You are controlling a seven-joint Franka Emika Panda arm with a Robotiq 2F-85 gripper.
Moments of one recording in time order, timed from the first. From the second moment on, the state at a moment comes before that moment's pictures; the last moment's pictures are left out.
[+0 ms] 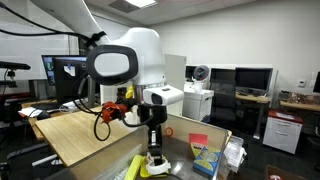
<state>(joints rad) -0.35 0.24 -0.42 -2.25 0.07 2.61 0.16</state>
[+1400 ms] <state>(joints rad) -0.40 -0.49 -0.31 -2.61 -0.89 2.58 0.28</state>
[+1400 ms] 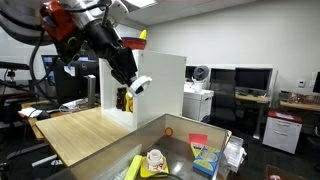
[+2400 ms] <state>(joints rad) 0.03 -0.25 -0.41 -2.41 -0.24 2.51 -0.56</state>
